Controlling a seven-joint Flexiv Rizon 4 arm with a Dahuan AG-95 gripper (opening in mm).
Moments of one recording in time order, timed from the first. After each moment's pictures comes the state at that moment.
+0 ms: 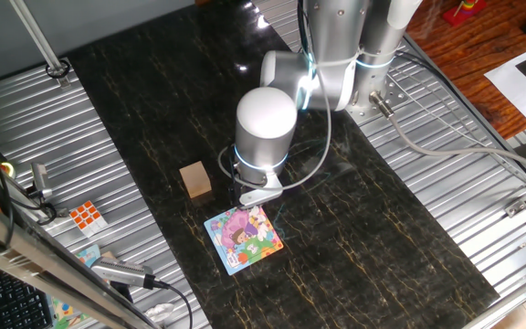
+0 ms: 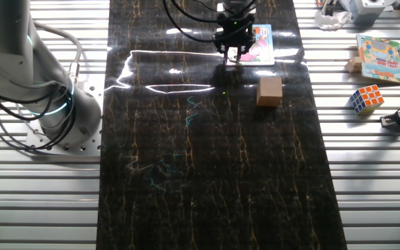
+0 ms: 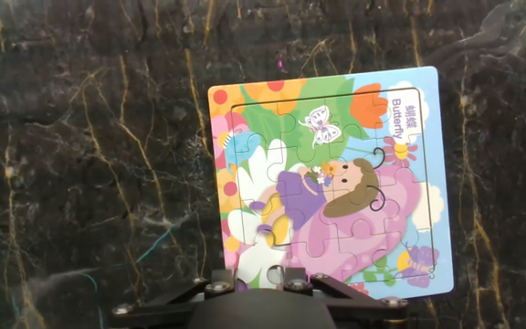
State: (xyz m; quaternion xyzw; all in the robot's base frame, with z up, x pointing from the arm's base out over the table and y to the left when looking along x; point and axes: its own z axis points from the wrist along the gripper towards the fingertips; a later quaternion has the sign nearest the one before) arm 0.454 0.198 0.014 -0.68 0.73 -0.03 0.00
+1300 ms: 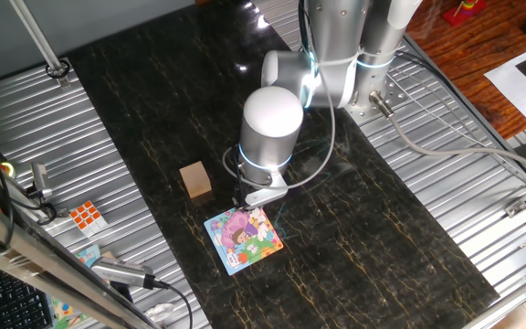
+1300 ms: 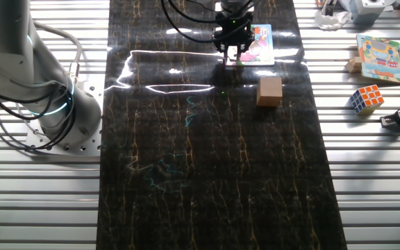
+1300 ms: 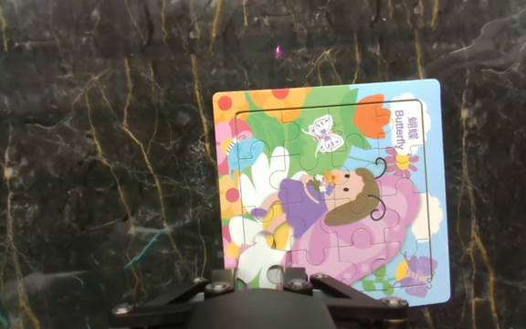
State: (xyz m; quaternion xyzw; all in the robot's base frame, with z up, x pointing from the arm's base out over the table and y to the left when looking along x) arm 0.454 0.202 0.013 -0.69 0.72 -0.04 0.01
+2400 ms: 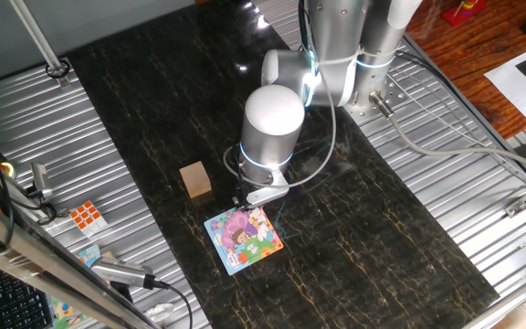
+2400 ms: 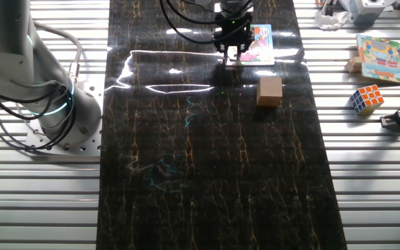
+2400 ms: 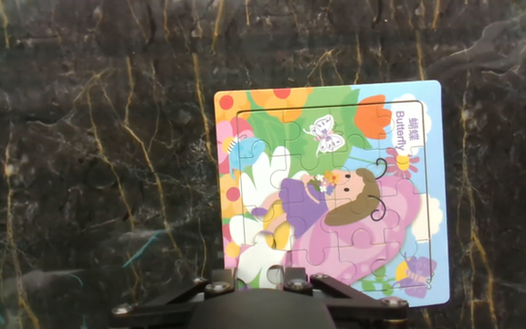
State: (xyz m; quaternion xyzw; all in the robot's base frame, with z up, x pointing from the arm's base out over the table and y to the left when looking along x) arm 0.453 0.202 0.013 -0.70 0.72 -0.04 0.02
